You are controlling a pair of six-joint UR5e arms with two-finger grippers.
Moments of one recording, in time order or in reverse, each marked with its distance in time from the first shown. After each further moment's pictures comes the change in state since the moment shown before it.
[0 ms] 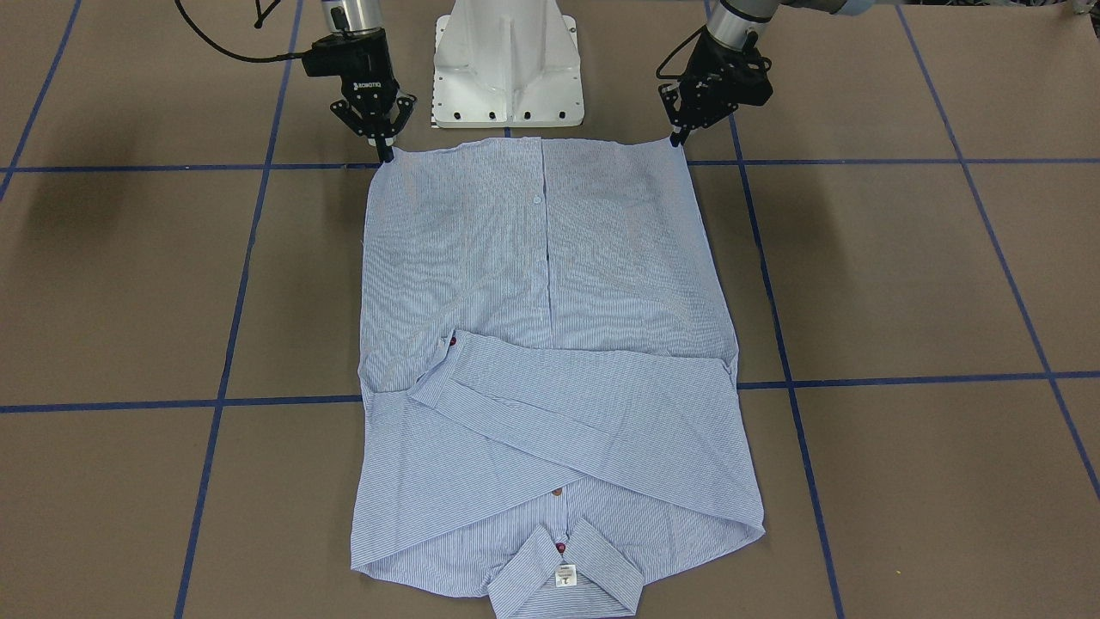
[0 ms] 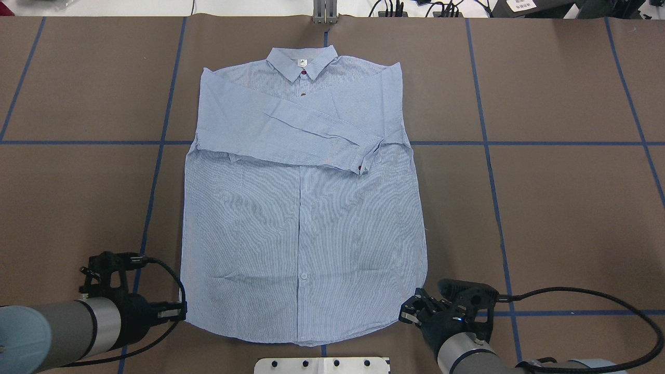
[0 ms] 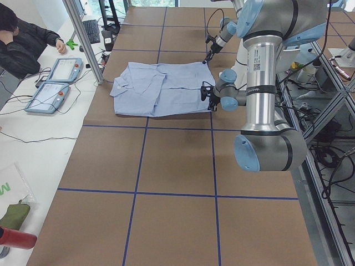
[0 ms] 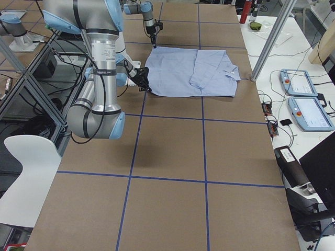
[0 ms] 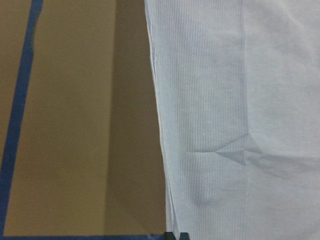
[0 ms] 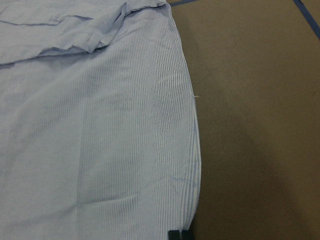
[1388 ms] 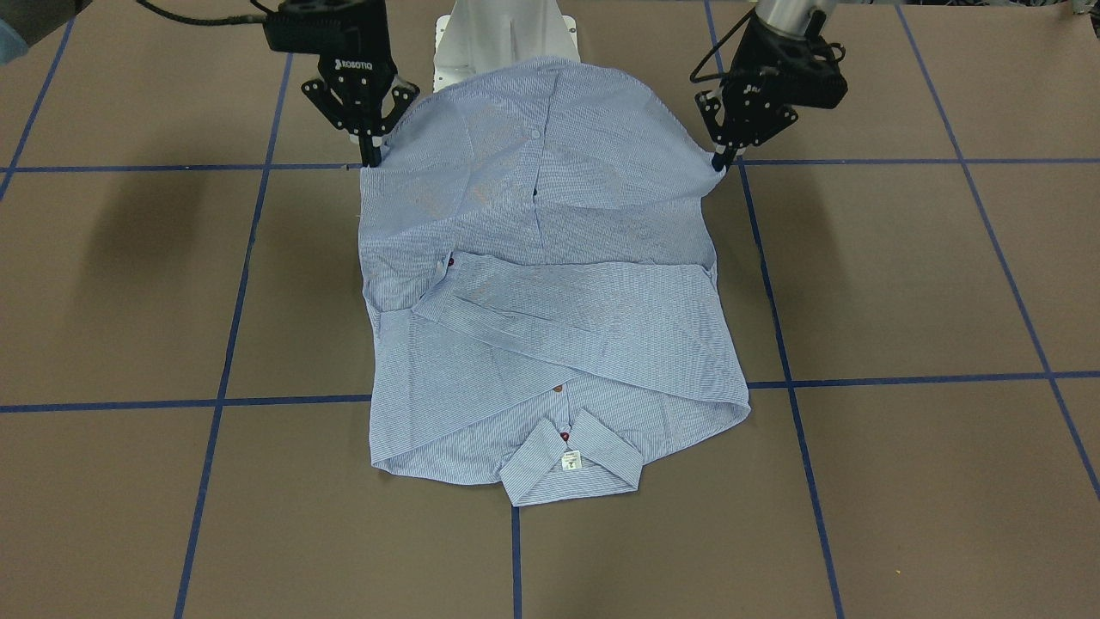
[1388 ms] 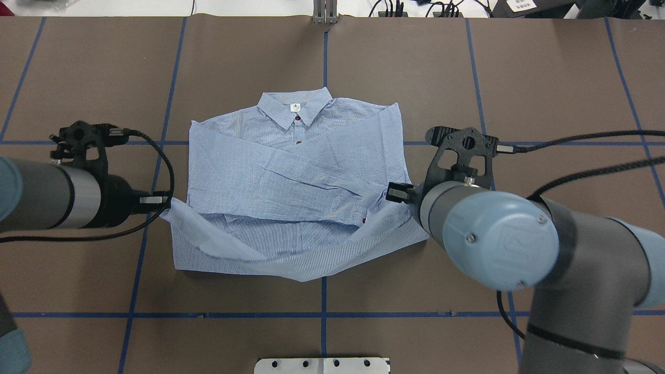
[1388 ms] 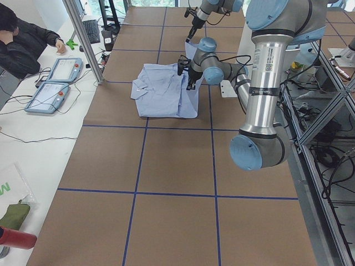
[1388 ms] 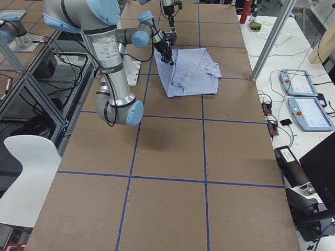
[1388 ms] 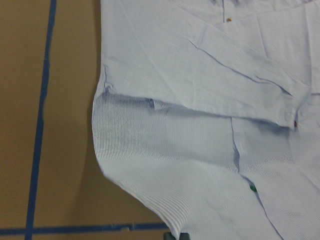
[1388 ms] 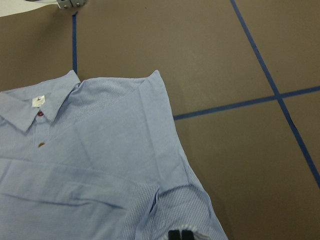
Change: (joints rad) left arm -0.452 -0.299 0.047 0.378 -0.228 0.318; right arm 0.484 0.392 -0.018 -0.379 0.393 -0.289
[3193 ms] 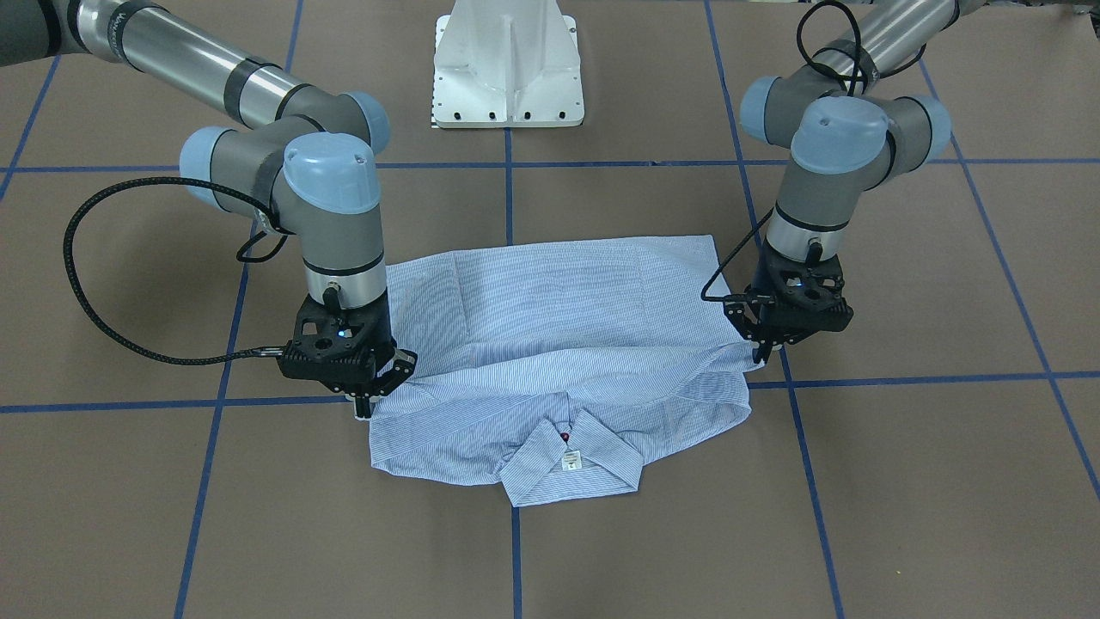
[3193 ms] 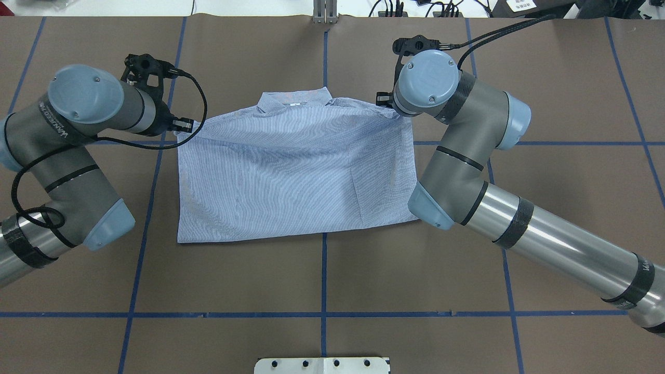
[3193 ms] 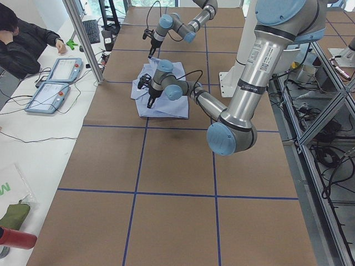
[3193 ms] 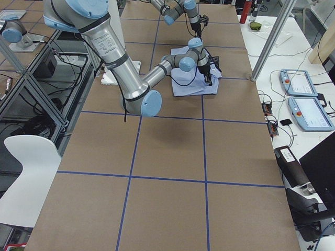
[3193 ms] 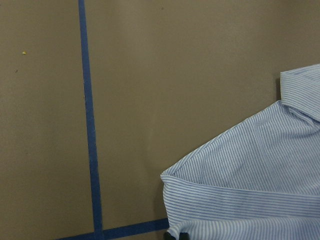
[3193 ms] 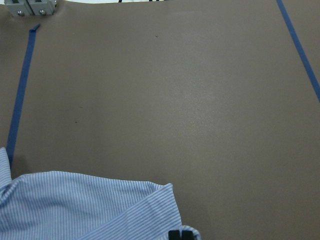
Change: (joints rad) left arm -0.179 -0.223 0.546 -0.226 0.005 0.387; right arm 0.291 0.195 -0.743 0.514 0.224 -0.319
